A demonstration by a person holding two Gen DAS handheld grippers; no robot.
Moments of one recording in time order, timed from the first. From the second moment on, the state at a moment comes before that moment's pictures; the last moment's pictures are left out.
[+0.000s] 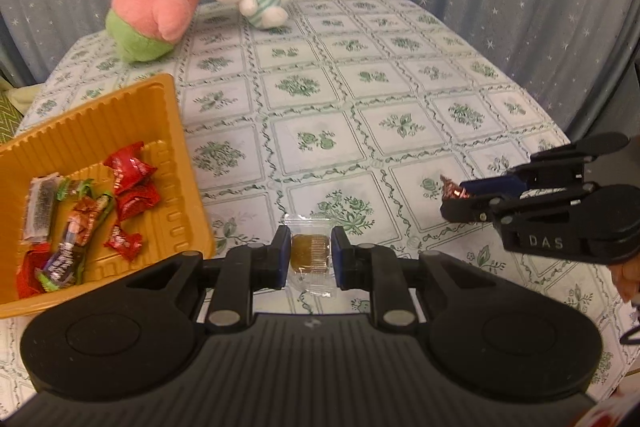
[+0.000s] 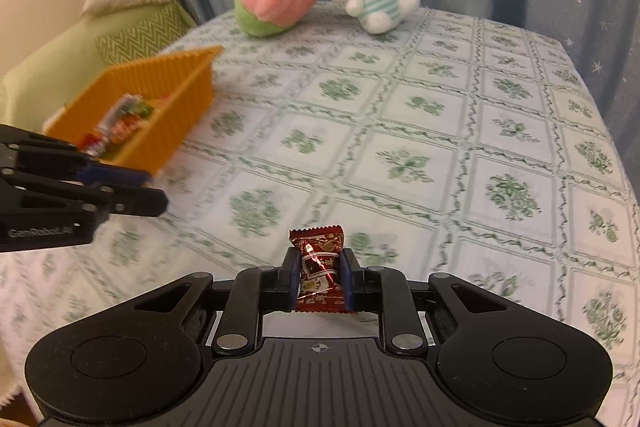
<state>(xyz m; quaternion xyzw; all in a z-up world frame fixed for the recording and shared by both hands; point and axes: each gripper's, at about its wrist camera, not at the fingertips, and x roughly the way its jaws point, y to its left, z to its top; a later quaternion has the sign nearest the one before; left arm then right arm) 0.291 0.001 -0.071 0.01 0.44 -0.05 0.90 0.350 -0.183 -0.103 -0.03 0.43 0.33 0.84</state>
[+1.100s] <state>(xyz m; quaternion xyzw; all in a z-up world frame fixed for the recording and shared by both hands) 0.219 0.189 -0.017 -0.02 0.39 0.05 0.92 0.310 0.008 -0.037 0.00 0.40 0.41 0.82</state>
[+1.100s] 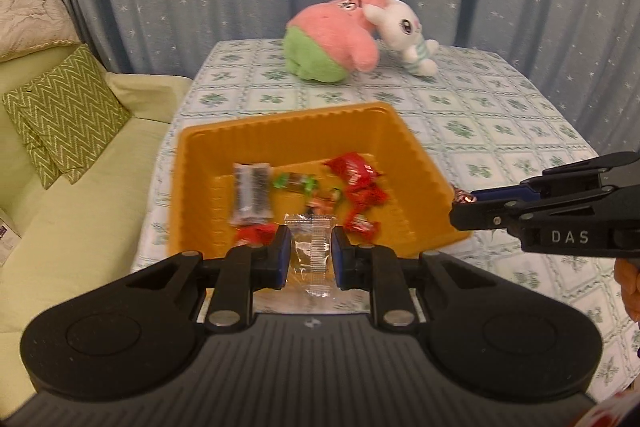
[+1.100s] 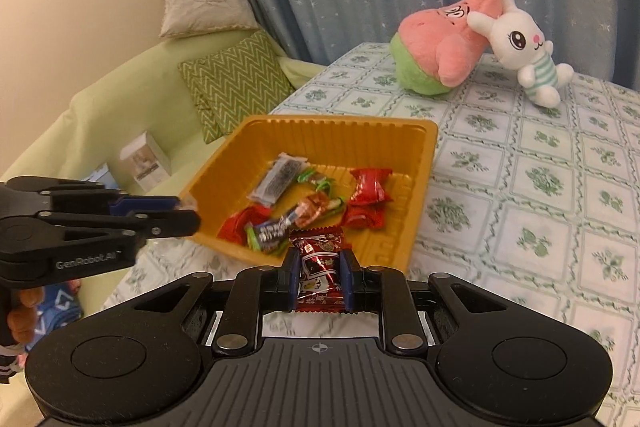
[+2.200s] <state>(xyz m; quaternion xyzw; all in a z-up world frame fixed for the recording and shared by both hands) 0.276 0.268 -0.052 -0.01 0.42 0.01 0.91 0.361 0.065 -0.084 0.00 0.46 0.29 0.84</state>
